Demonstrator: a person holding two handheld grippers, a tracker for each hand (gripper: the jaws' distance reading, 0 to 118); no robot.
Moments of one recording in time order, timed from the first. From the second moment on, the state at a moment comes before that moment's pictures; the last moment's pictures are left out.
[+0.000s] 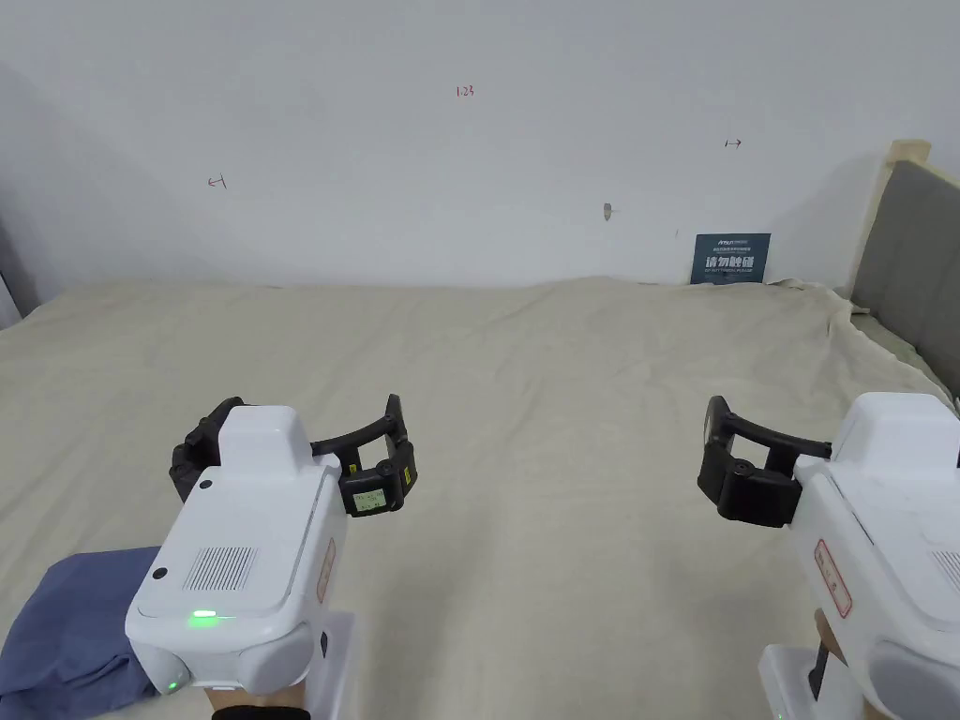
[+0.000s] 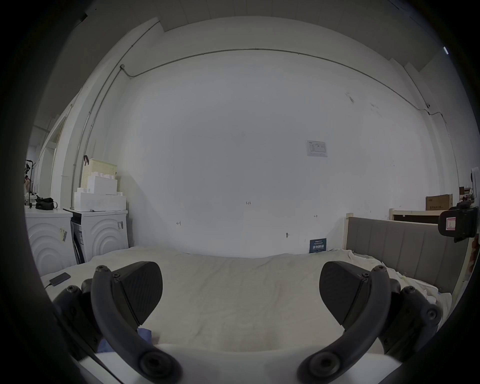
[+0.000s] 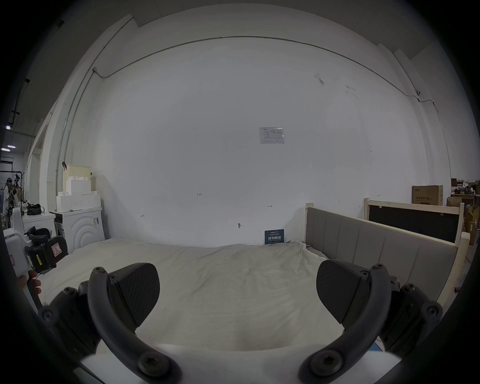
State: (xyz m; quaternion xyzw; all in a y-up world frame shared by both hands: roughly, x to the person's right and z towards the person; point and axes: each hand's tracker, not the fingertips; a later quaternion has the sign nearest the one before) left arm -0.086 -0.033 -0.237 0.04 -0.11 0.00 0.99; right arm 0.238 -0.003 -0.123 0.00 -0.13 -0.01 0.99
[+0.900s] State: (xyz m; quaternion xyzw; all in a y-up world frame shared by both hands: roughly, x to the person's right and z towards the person) left arm -0.089 -0.032 -0.237 0.04 -0.12 0.00 0.99; right arm 0.243 0.008 -0.128 -0.10 -0.21 -0.11 0.97
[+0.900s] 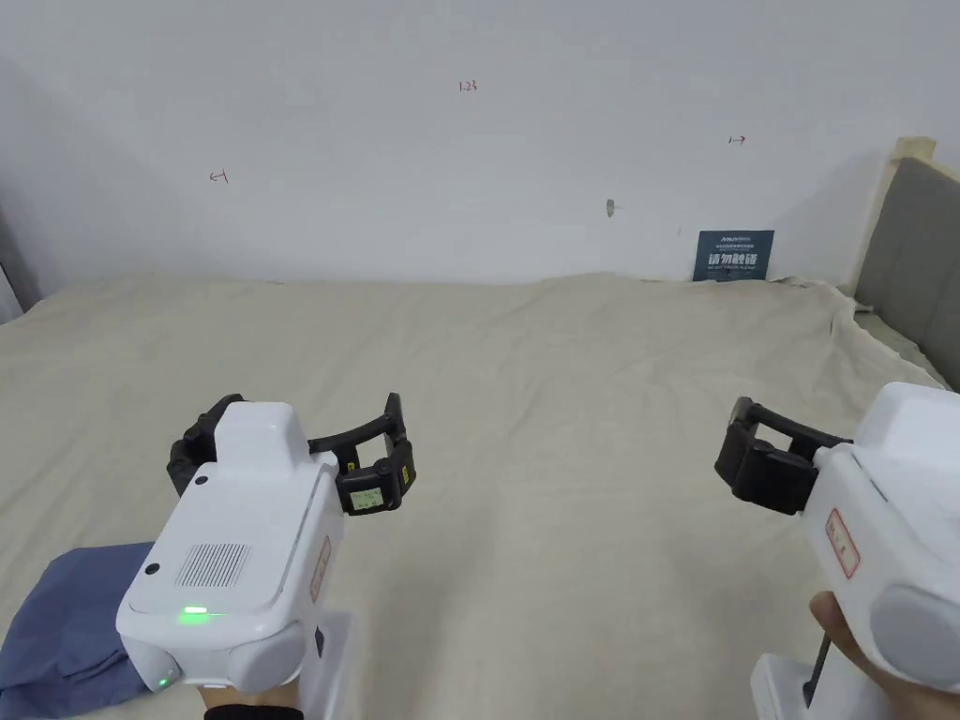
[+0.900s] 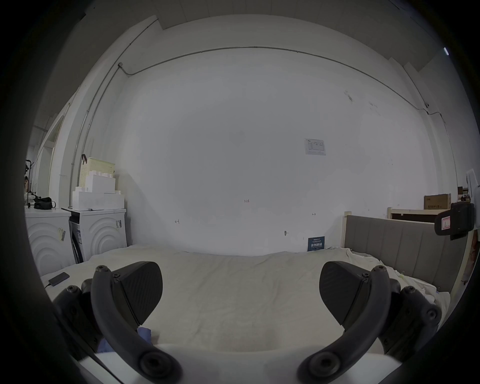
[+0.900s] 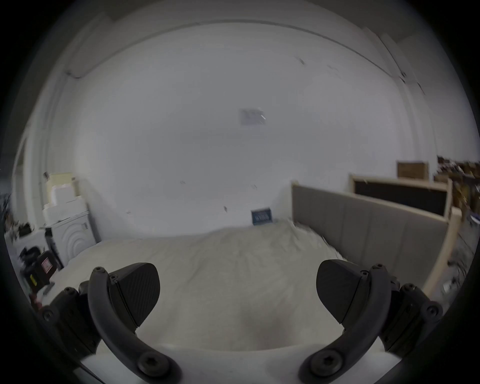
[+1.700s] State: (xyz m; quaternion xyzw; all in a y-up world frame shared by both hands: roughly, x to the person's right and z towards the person) left arm -0.098 -0.029 -0.240 0.04 -0.12 0.01 0.99; right arm 0.247 0.012 -0.149 -0.22 -0.22 -0.11 0.94
